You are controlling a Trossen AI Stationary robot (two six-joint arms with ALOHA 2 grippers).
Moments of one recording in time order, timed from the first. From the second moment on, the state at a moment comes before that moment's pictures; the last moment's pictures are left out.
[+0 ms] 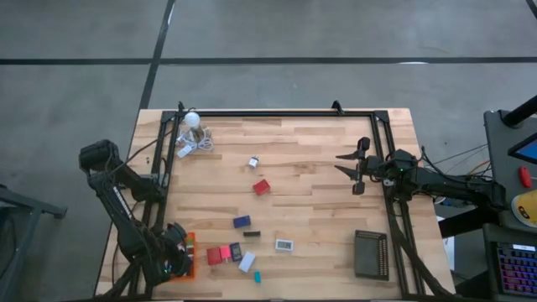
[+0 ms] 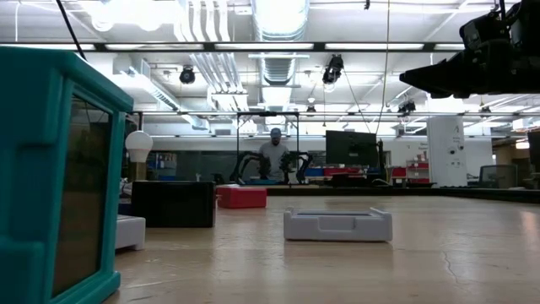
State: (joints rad) left arm -1.12 1.47 0.86 -0.87 -0.15 -1.99; right arm -0.29 0.31 0.01 0.37 -0.13 -0.19
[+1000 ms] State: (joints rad) left arm -1.07 1.31 0.93 -0.96 -0.33 -1.87; right arm -0.29 0.31 0.01 0.37 -0.13 -0.19
